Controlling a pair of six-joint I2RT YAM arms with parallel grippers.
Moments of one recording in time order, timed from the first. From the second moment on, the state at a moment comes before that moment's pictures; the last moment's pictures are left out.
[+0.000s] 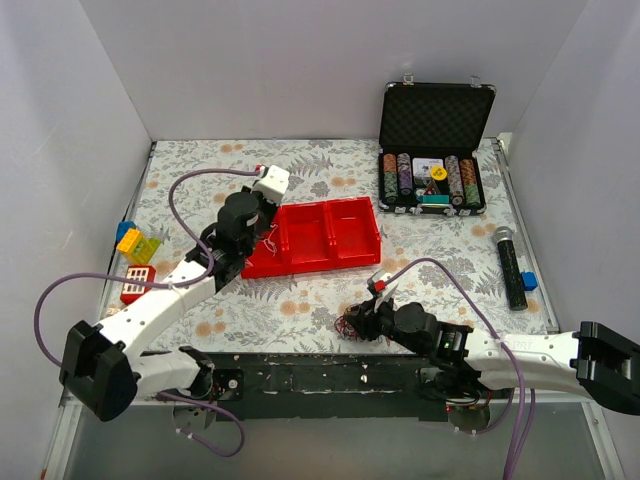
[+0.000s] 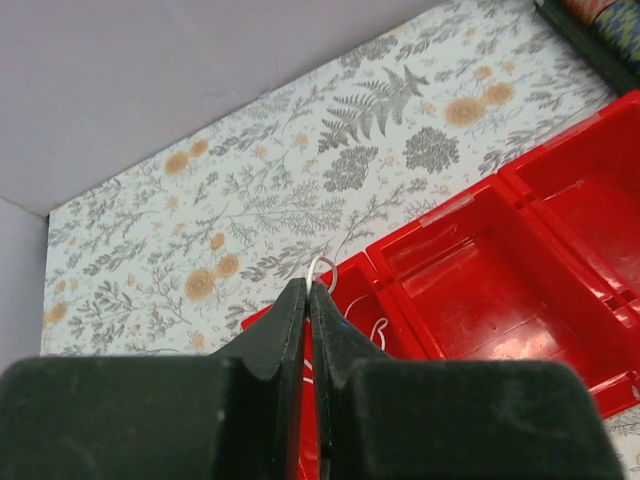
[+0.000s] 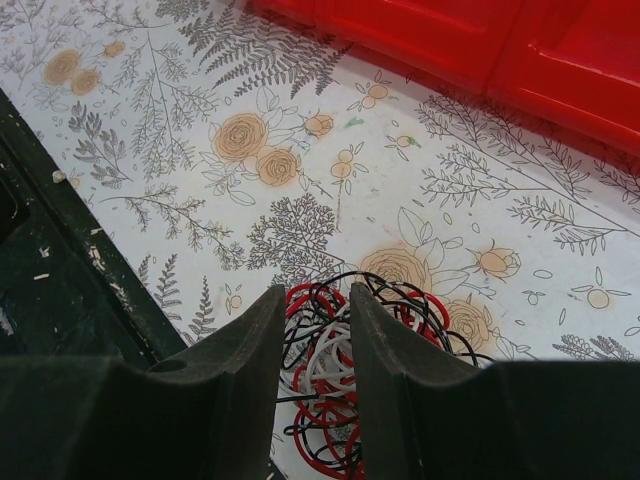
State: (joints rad) left arm -0.60 1.15 0.88 0.07 -0.35 0.26; right arm 1.24 0.90 0.16 0.42 0.30 0.37
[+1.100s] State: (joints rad) left arm -0.52 1.51 0.89 0.06 -0.41 0.16; right arm 1.24 0.89 0.15 0.40 0.30 0.40
